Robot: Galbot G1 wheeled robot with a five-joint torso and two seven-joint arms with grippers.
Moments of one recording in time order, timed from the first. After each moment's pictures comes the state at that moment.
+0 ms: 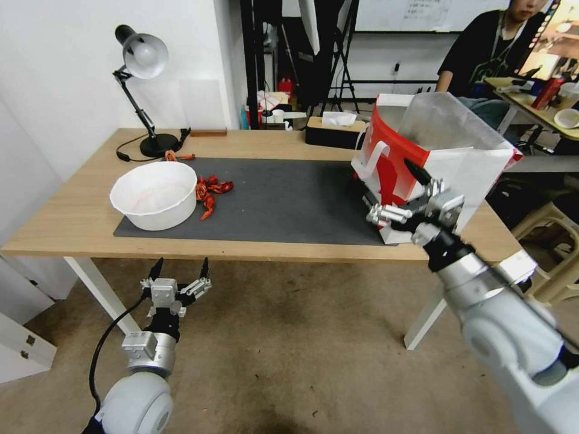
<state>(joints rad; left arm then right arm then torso) 1.56 -1.04 -0.35 -2.02 -0.36 -0.18 -0.37 -1.41 1.00 0.45 2.27 0.32 0.02 0.06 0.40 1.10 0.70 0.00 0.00</state>
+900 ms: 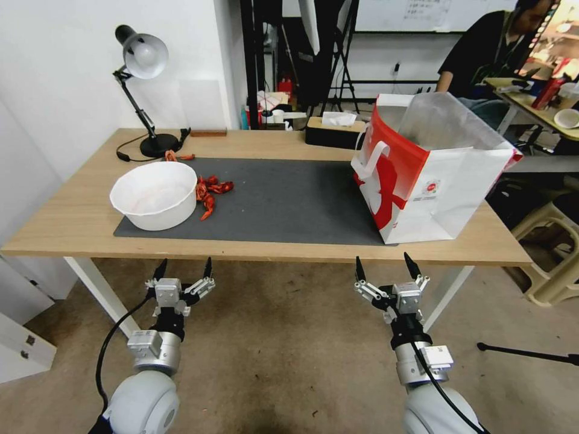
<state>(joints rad) 1.54 -1.06 -0.34 -1.99 -0.37 -0.18 -0.36 -1.57 1.15 0.26 2.10 0.10 0.16 0.38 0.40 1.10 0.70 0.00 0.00</state>
